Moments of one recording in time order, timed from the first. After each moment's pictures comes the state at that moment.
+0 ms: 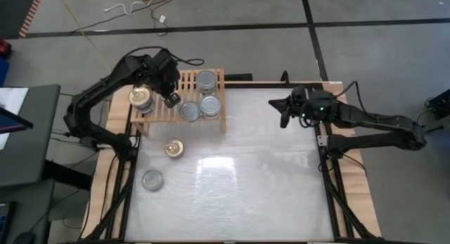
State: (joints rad) left arm 0.66 1.40 1.57 -1.29 -0.13 0.11; right arm -0.24 0.81 0.76 -0.18 0.21 0.39
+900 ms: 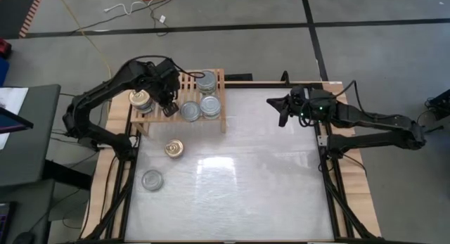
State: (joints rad) left arm 0.58 1.40 1.50 -1.40 -0.06 0.05; right arm -0.24 0.83 0.76 -0.12 0.21 0.39
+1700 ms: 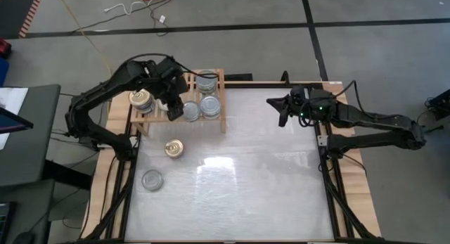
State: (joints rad) left arm 0.49 1.41 1.64 -1.32 0.13 0.09; right arm -0.24 0.83 0.76 -0.12 0.21 0.39
